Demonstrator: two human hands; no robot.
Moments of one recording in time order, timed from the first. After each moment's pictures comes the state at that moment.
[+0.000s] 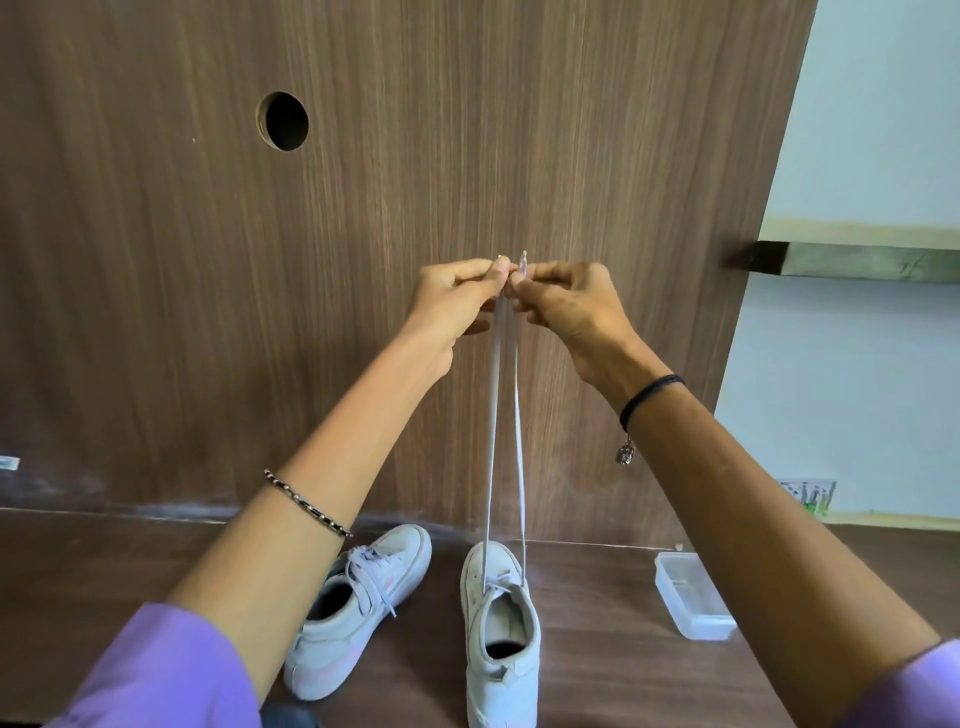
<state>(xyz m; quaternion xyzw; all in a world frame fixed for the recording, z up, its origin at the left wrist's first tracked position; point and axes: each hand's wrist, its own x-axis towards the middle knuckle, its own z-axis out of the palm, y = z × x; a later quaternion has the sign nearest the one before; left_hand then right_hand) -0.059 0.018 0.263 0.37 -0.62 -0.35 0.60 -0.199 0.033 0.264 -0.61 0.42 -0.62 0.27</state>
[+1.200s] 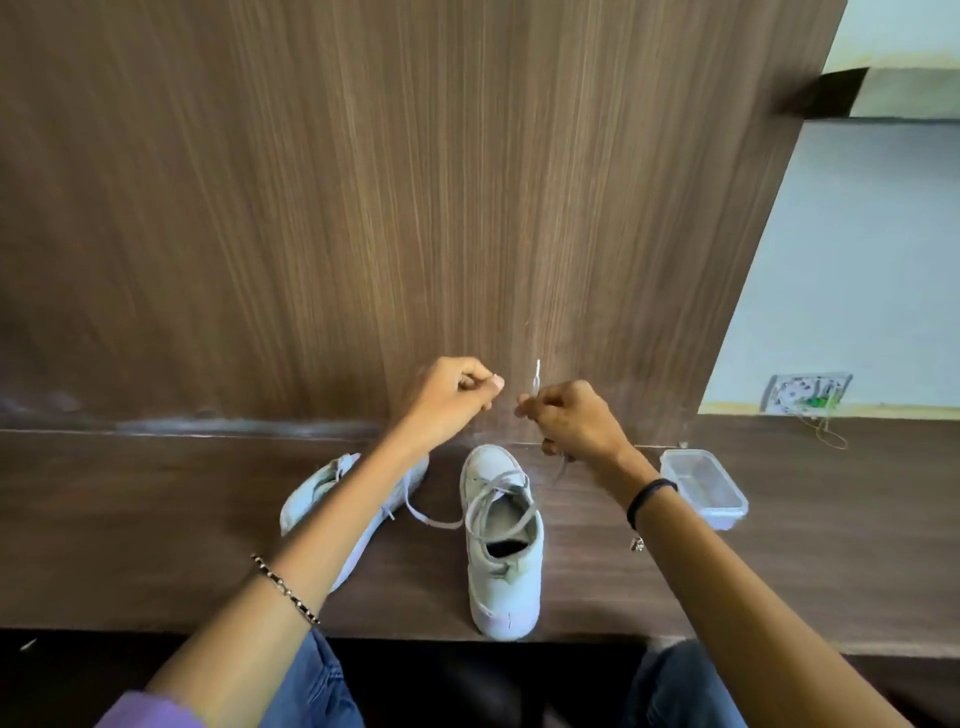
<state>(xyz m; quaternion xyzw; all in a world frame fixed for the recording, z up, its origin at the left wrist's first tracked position) -0.051 -0.009 0.062 0.48 -0.73 -0.29 0.38 -0.227 0.035 0.053 -0.59 0.63 -0.41 0.30</state>
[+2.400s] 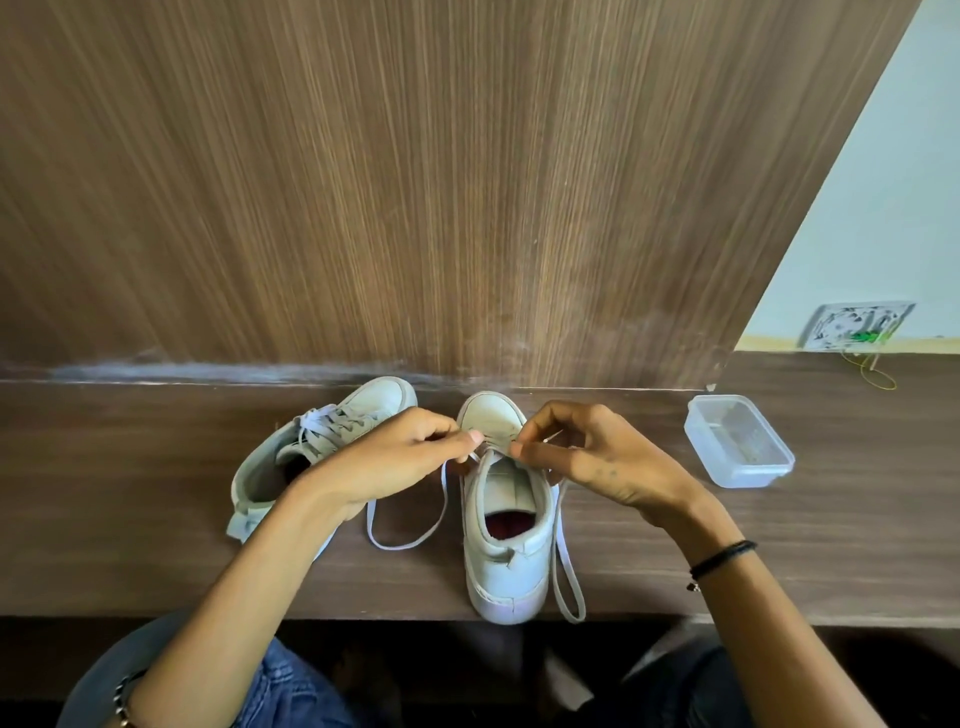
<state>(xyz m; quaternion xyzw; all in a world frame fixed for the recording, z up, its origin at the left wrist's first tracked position) -0.006 0.013 -0.008 0.46 -0.73 -0.47 0.18 -0.246 0.056 -0.008 -0.65 0.53 -0.33 0.43</state>
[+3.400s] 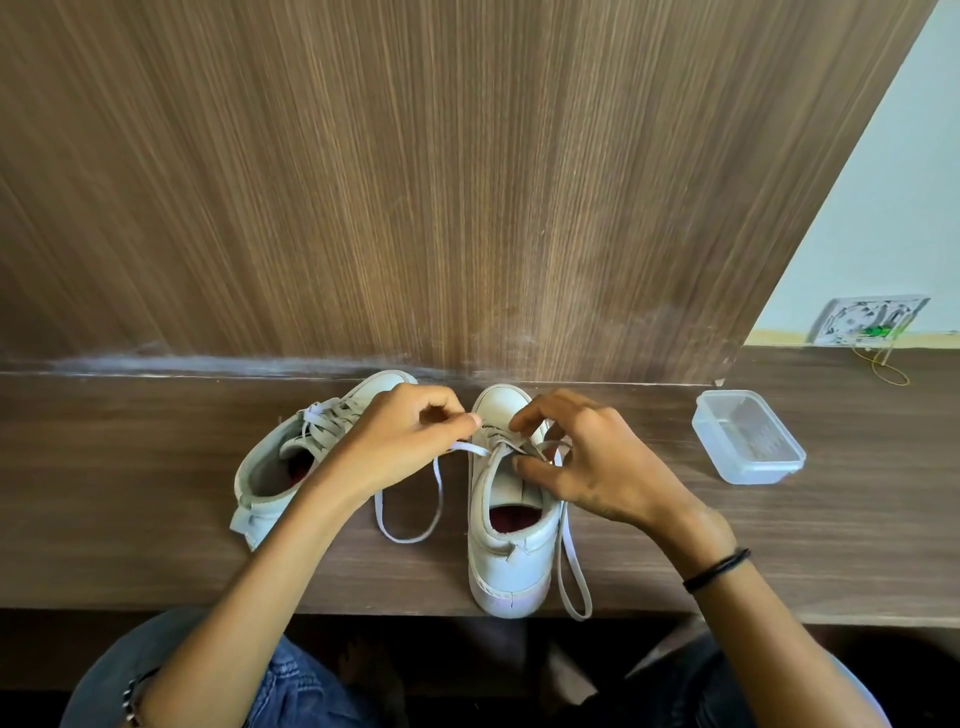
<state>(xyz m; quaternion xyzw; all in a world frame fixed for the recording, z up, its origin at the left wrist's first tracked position) -0.011 0.009 -0.009 0.48 -0.73 -0.39 0.27 -0.236 0.053 -0.020 -0.77 0.53 -0.29 0.20</state>
